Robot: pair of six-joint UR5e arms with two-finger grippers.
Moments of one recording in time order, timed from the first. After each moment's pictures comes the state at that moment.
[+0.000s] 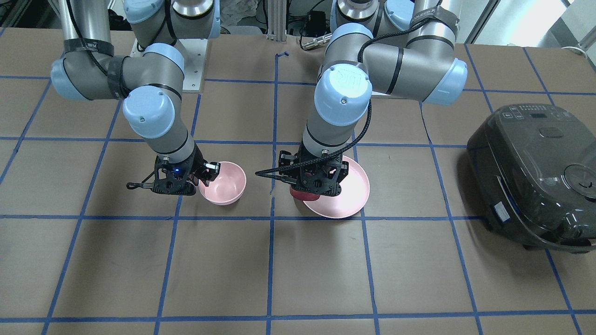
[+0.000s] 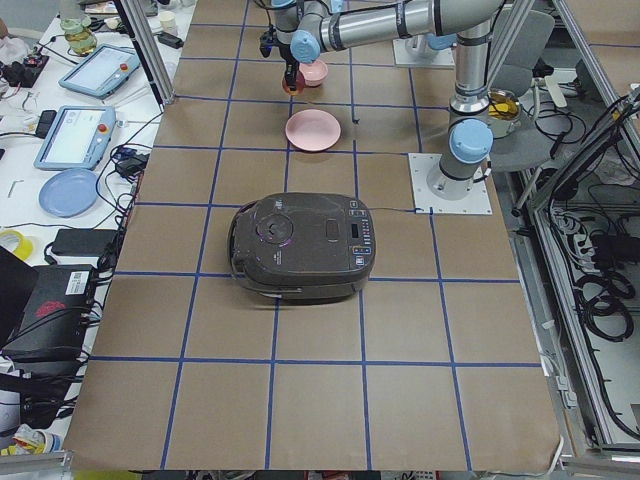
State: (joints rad) left arm -1.82 -1.88 -1.65 -1.20 1.47 -0.13; right arm 1.64 -1.33 1.98 -2.17 -1.49 0.15
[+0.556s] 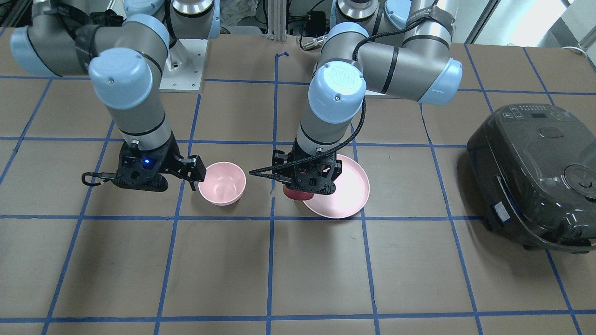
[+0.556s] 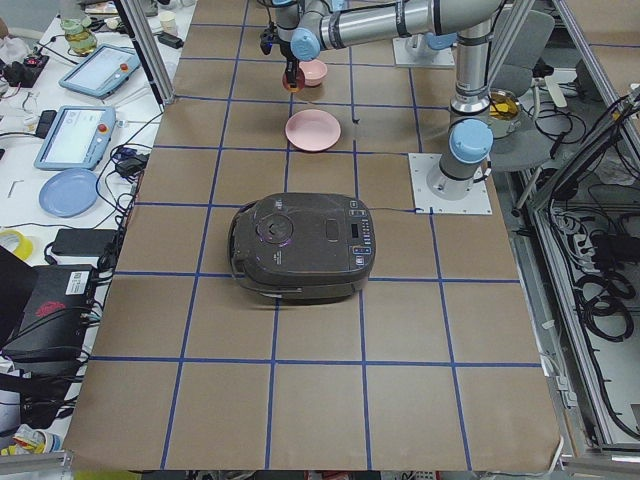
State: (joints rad) left arm -1.85 -1.88 -1.64 -1.17 1.44 -0.20; right arm 1.63 -1.41 1.76 -1.99 -1.60 0.15
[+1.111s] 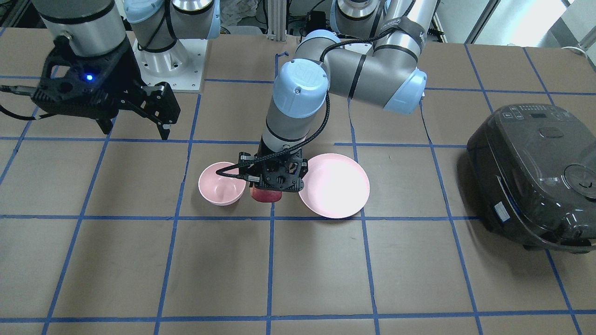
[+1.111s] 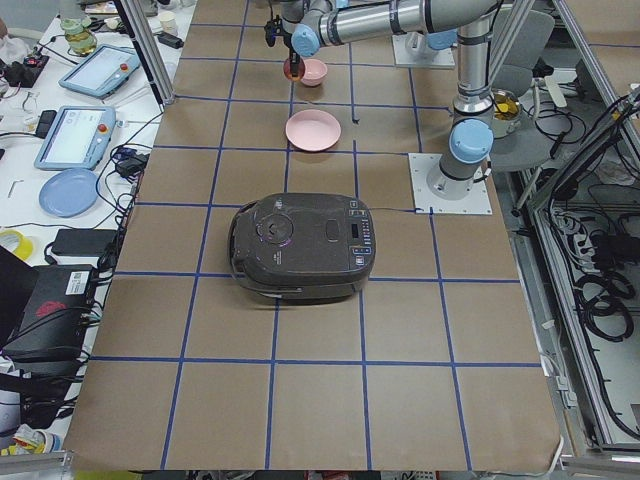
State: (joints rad) left arm -1.95 -1.95 -1.63 -1.02 1.40 -0.43; right arm 1.64 -1.47 1.36 -1.56 -1.61 0.15
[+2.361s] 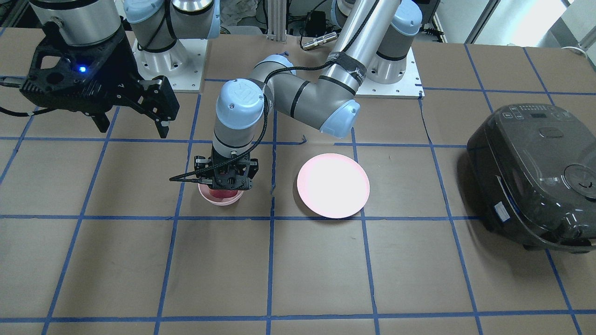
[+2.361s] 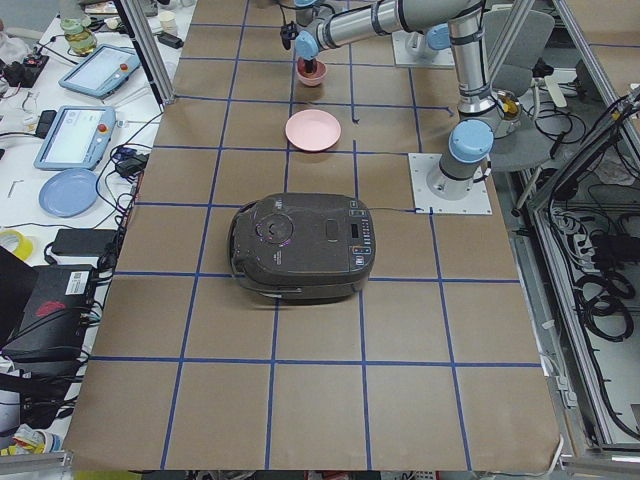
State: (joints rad) left arm -2.10 -2.09 -1.62 -0.89 1.37 -0.64; right arm 1.64 -1.46 1.34 -1.57 -1.60 0.15
